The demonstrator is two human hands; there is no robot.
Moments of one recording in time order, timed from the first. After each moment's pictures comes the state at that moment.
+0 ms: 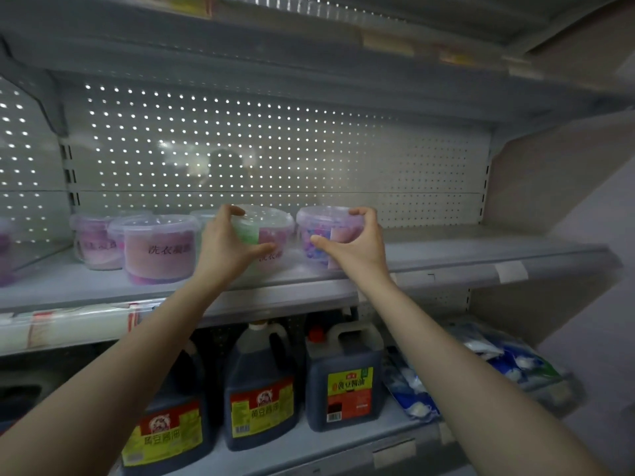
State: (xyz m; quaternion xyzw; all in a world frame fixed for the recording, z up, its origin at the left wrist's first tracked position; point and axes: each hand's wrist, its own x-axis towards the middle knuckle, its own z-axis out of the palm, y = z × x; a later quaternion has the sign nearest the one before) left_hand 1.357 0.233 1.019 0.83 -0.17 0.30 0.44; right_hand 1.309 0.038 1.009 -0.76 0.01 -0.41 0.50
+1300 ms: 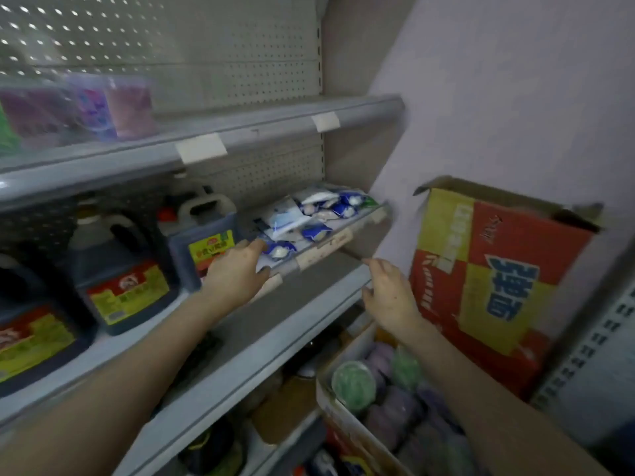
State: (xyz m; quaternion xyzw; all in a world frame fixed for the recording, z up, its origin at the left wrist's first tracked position) left_hand 1.191 0.098 0.833 0.88 -0.45 0.08 0.13; right_hand 1.007 -0.082 0.767 -0.92 0.31 -0.21 0.14
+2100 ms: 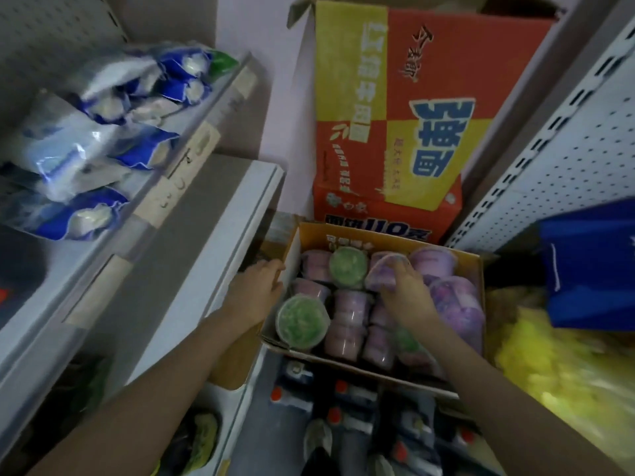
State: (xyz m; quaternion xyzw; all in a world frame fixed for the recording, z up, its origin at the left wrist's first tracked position) left_hand 1.186 -0.090 0.575 0.73 -0.66 -0.17 0.04; right_hand 0.919 -0.150 0.537 -0.72 0.63 -0.09 0.27
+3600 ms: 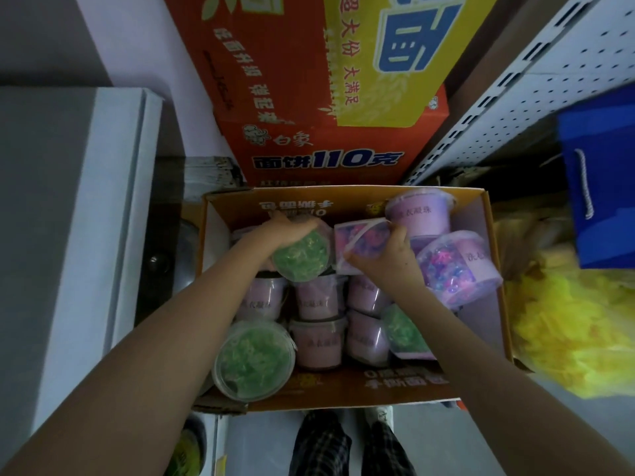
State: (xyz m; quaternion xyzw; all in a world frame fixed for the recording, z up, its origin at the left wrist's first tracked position) left_hand 1.091 -0.306 0.403 0.73 -0.43 -0.53 -0.09; right_hand 0.914 -0.228 0.409 -0.45 0.80 -0.11 0.39
